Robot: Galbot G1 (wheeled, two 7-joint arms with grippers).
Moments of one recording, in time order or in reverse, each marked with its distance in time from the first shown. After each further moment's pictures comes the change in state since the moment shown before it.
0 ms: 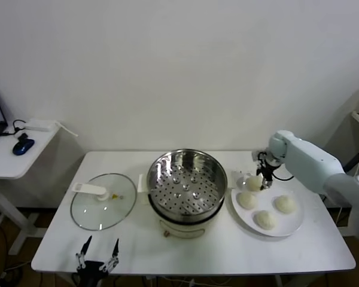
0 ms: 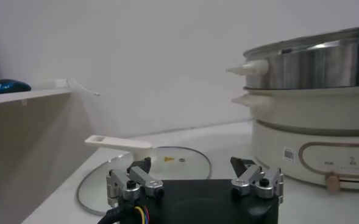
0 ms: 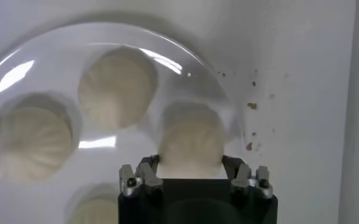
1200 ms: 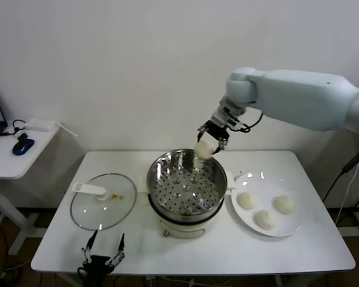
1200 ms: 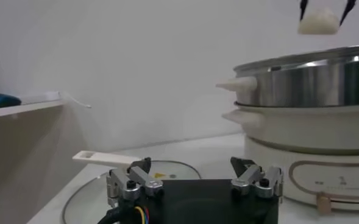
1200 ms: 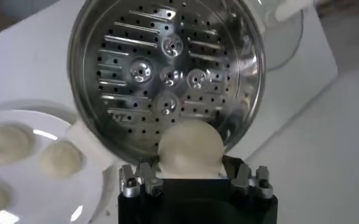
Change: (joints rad) left arm -0.019 -0.026 0.030 -0.029 0.033 0.012 -0.018; right arm 0.572 0.251 -0.516 0.385 0.274 0.487 0.125
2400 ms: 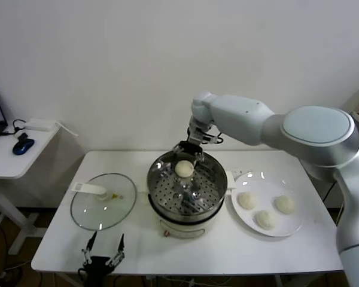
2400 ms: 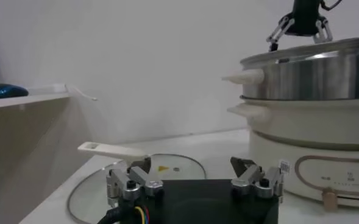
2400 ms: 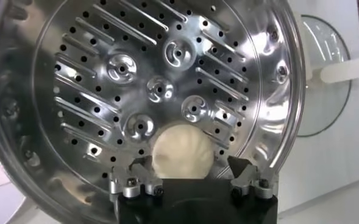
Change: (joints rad) left arm -0.006 -0.017 -0.002 0.016 0.008 0.002 -0.009; right arm -0.174 0.207 -0.022 -0.342 -0.043 0.349 0.045
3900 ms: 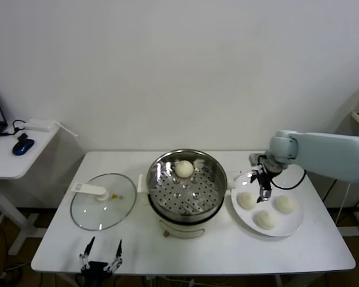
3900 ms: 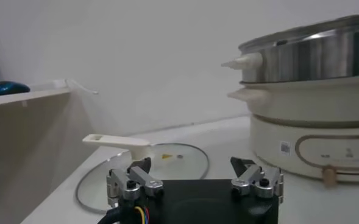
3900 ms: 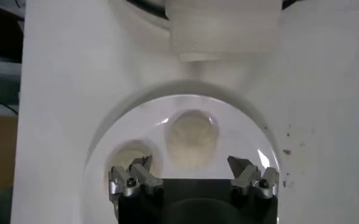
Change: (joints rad) left arm 0.020 0.001 -0.017 0.019 0.034 -0.004 -0.001; right arm -0.086 -0.582 -0.052 0.453 0.307 -1.051 0.088
